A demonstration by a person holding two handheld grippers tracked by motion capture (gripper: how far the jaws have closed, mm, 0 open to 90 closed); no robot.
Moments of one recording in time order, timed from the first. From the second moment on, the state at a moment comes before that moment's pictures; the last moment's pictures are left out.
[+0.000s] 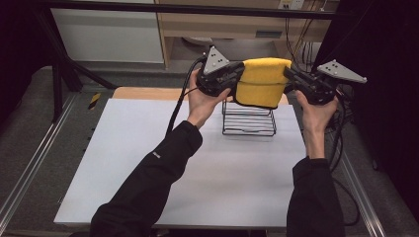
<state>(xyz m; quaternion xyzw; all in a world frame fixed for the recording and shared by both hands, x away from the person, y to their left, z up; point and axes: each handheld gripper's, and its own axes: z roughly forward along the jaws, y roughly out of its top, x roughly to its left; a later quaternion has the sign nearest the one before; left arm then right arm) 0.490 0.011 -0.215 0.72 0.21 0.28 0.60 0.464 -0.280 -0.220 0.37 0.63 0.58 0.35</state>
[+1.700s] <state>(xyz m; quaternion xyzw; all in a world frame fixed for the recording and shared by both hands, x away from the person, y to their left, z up) 0.487 0.003 -0.229 0.77 0.26 0.19 0.55 0.438 -0.283 -0.271 0.38 0.67 0.55 0.32</state>
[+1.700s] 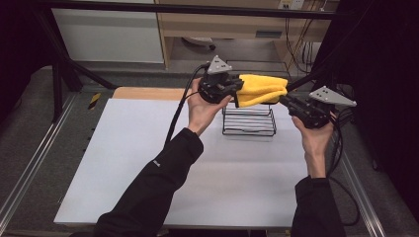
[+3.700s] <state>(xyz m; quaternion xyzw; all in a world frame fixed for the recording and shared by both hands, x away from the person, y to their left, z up) 0.452 0.083 -0.314 0.82 0.28 0.17 0.48 0.416 -0.261 -0.307 0.40 0.70 0.55 0.22</state>
